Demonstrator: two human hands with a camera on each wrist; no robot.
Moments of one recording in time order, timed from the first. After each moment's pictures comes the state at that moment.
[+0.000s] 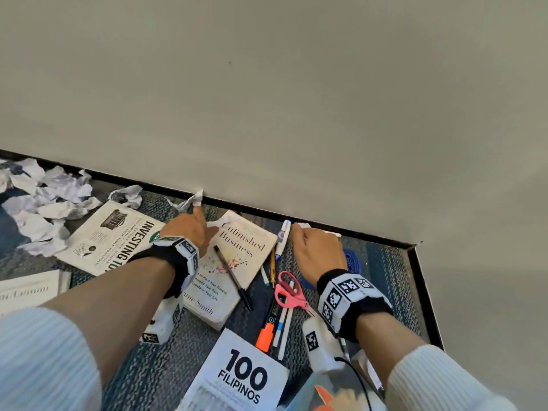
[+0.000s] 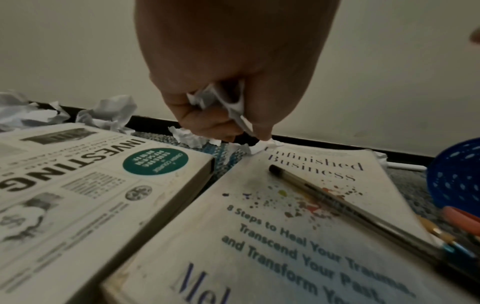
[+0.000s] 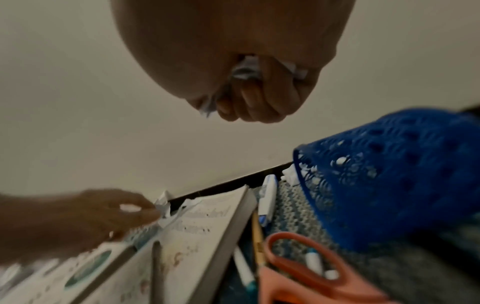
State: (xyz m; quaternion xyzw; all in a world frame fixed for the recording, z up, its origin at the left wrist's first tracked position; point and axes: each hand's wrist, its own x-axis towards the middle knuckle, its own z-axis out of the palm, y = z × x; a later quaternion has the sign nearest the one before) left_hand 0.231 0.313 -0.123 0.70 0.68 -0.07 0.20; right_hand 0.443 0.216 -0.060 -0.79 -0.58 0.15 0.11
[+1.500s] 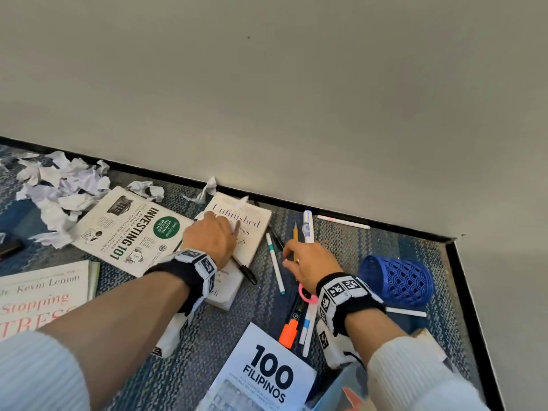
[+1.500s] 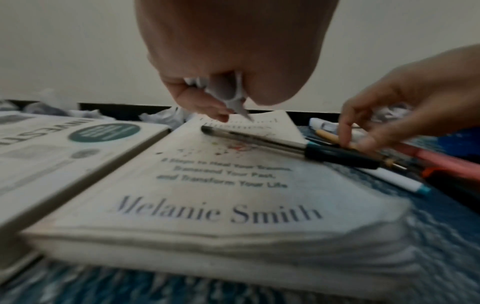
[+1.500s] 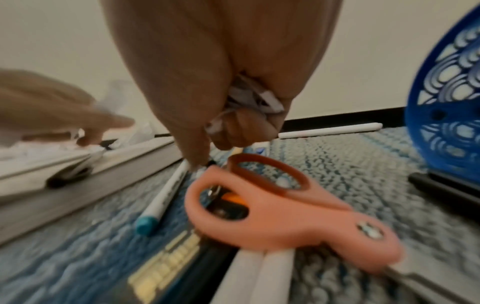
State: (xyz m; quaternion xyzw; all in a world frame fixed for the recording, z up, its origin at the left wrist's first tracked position) left_hand 0.233 0.280 -0.129 0.77 0.63 -0.09 0.06; right_hand 0.440 0.229 -0.141 -0.67 -0.72 0.21 0.02
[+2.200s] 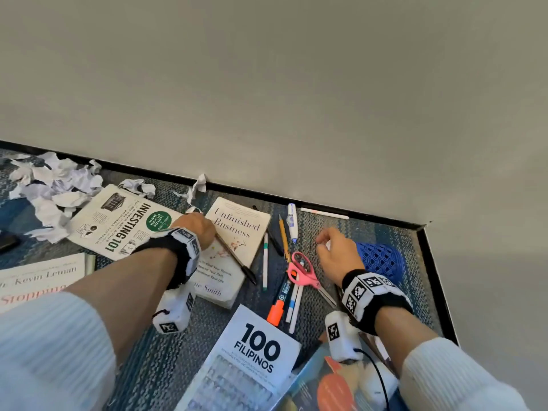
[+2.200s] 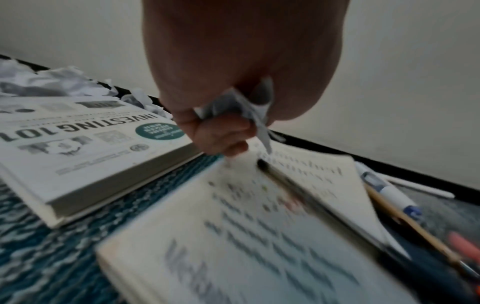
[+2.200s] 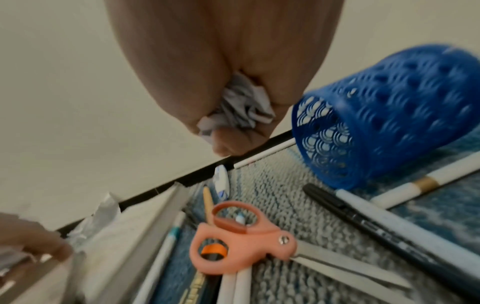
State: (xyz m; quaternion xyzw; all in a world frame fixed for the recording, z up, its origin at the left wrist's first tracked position) left_hand 0.225 0.278 -0.106 0.72 0.65 -0.15 0.20; right_hand 0.488 0.185 -0.114 -0.78 -0.55 0.24 0.19
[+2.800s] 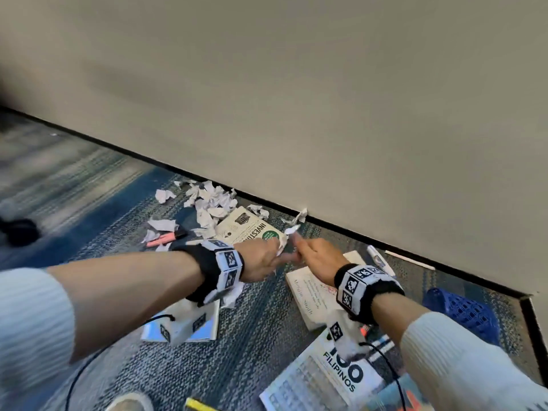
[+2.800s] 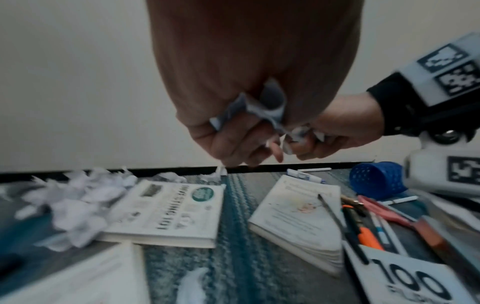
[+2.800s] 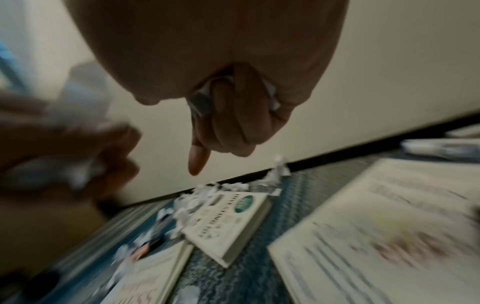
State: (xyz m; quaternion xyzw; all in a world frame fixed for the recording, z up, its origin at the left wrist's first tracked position) left_hand 0.122 0.167 0.010 0.81 0.53 -0.05 0.26; right_hand 0.292 0.188 -0.013 -0.57 -0.75 0.32 0.11
